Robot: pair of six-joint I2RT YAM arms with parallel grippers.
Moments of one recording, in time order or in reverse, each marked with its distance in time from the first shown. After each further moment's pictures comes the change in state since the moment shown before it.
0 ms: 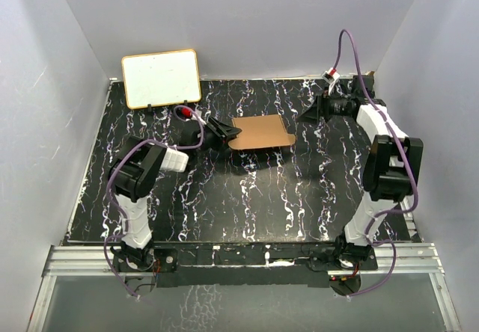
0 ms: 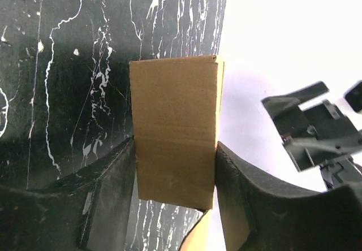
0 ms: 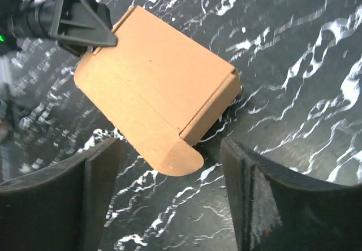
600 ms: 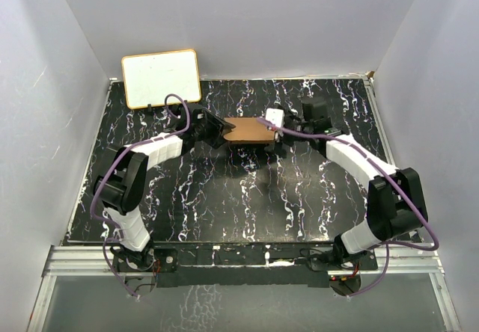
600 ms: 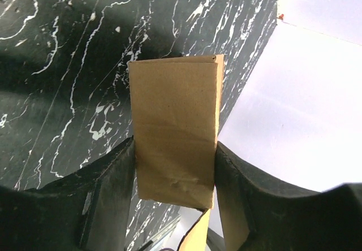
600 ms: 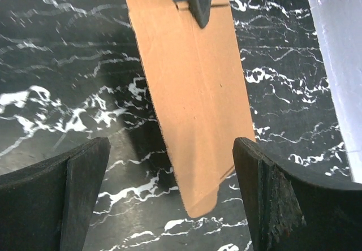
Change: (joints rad) left arm 0.017 -0.183 0.202 -0.703 -0.082 -0.057; right arm 0.422 -0.394 -0.363 0.198 0.344 -0.648
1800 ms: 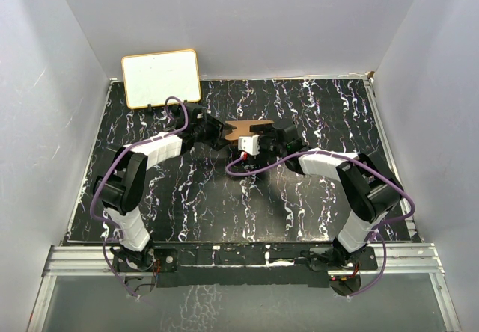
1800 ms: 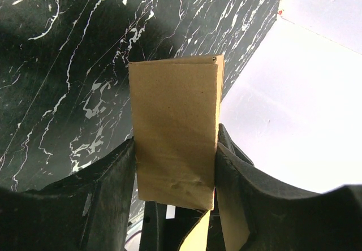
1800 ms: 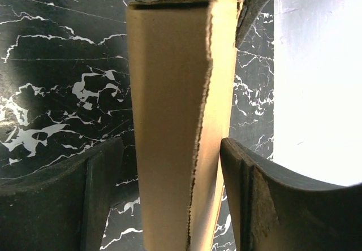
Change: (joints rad) left arm 0.002 -0.002 0.015 -0.077 0.067 -0.100; right arm 0.236 0.203 -0.187 0.521 0.435 -0.258
